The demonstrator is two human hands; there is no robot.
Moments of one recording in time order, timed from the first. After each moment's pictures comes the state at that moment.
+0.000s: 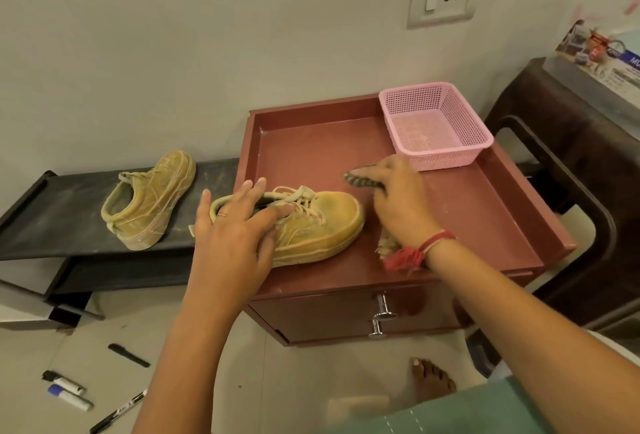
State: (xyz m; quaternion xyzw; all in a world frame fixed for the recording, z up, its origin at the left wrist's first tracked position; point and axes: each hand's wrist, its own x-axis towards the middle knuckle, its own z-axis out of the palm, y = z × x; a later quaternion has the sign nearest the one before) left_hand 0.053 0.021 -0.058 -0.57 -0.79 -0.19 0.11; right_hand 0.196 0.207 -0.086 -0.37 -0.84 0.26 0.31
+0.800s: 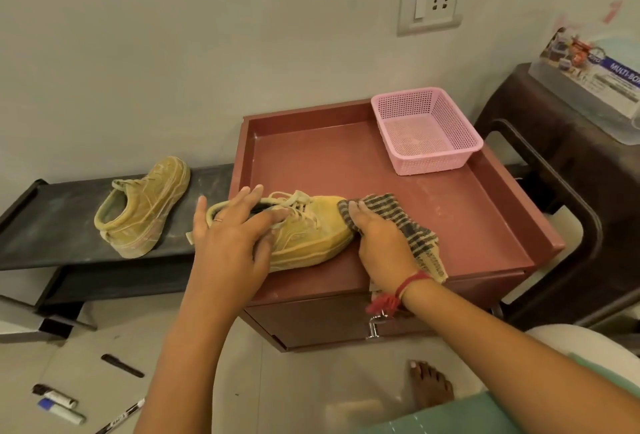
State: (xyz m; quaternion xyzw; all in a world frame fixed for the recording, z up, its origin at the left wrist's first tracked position) left_hand 0.053 0.023 -0.056 -0.56 -0.79 -0.22 0.08; right_hand 0.205 0.165 -0.124 -0.39 -0.87 0.24 0.17
